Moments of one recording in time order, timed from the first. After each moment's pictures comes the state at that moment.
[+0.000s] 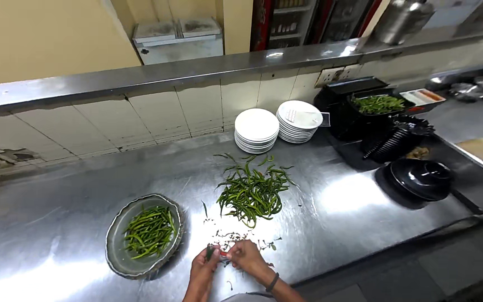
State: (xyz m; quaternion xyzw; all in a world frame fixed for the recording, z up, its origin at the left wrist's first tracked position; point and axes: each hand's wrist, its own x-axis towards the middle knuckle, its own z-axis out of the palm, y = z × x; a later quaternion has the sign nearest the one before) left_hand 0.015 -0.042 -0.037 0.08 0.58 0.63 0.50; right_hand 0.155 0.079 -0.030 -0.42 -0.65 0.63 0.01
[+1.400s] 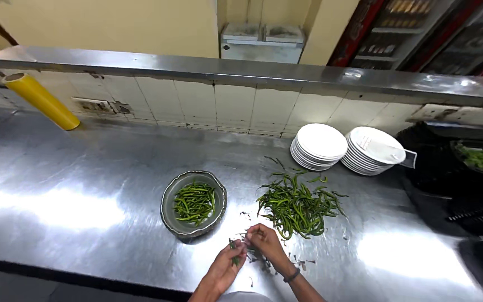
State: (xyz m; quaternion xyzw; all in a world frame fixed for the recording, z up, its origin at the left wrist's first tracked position) left_hand 0.005 -0.068 -0.036 -0.19 0.36 0.71 0.58; right_hand 0.103 0.095 -0.023 -0.27 -0.65 0.70 0.11
